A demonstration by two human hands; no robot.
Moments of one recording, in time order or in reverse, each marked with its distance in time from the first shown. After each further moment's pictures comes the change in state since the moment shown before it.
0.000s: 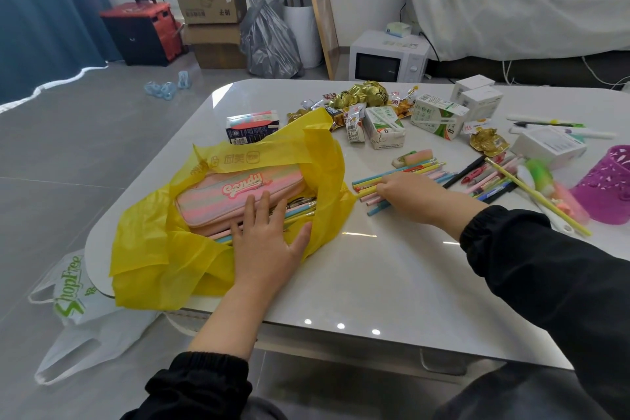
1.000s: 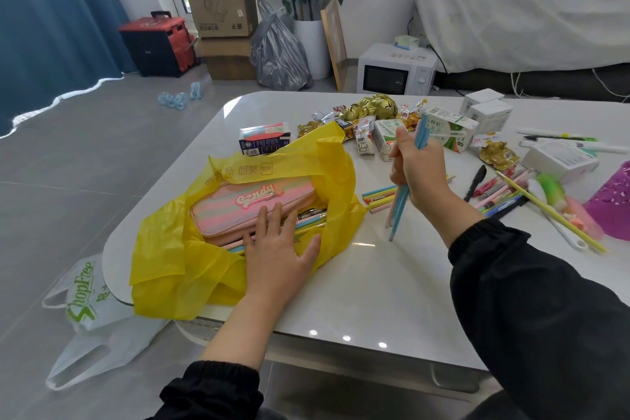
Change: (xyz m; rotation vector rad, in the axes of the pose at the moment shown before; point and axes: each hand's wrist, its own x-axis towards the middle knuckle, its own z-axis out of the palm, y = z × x) left_hand -0.001 0.000 -0.003 -0.016 -0.036 -0.009; right_hand 0.013 -0.025 -0.060 1.774 0.768 0.561
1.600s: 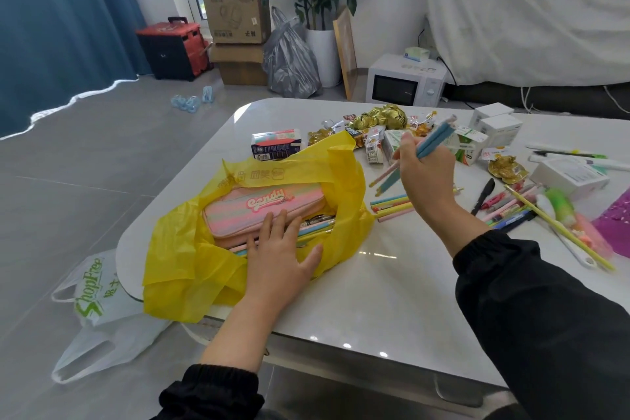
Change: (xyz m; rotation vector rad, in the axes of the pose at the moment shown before) left_hand -0.005 -0.006 -0.016 -0.041 -0.051 0.014; right_hand -0.015 -0.015 0.012 -0.395 0.151 -0.333
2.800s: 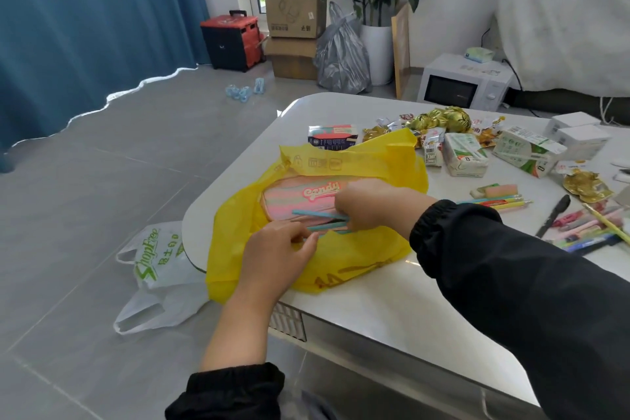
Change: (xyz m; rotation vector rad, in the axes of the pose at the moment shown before) left_hand -0.030 -0.050 -0.051 -0.210 0.325 -0.039; right_hand -0.042 -0.048 0.120 -1.195 -1.215 -0.676
